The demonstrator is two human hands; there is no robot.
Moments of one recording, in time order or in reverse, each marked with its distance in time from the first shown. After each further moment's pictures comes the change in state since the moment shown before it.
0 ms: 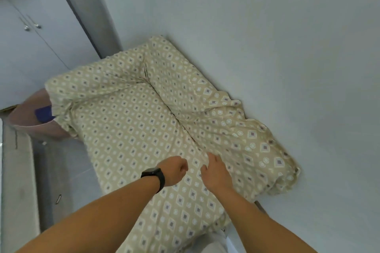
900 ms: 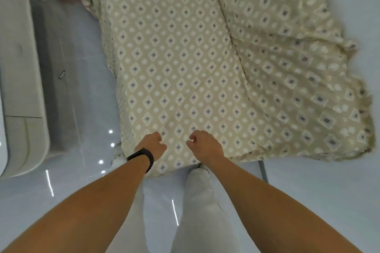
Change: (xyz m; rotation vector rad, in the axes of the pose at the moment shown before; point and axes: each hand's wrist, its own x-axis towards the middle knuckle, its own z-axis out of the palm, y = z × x) left_hand -0.122 -0.231 0.227 -0.646 -0.087 -0.676; right_hand -0.051 -0.077 0.251 -0.322 -0.493 -0.089
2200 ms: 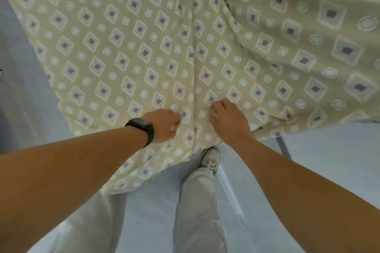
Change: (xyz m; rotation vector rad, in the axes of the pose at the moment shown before) left_hand 0.170 0.097 0.144 0.798 -0.168 0.521; right_hand 0.157 0.250 0.075 -0.124 0.373 -0.133
